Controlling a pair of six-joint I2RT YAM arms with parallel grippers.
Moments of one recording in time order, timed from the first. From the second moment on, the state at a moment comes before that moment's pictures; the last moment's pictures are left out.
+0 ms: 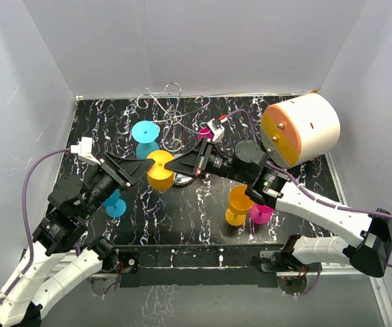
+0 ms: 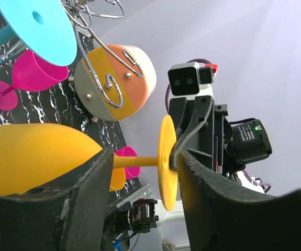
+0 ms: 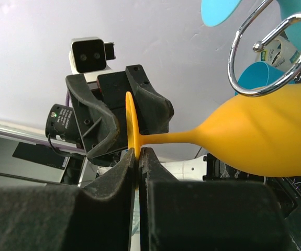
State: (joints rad) left arm -0.65 0.50 0.86 -0.32 0.01 -1.04; right arm 0.93 1.17 1.01 0.25 -0.29 1.24
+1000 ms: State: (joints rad) left arm -0.65 0.40 0.89 -0.56 -0.27 -1.02; right arm 0.94 1.08 0.96 0.26 -0.23 1.12
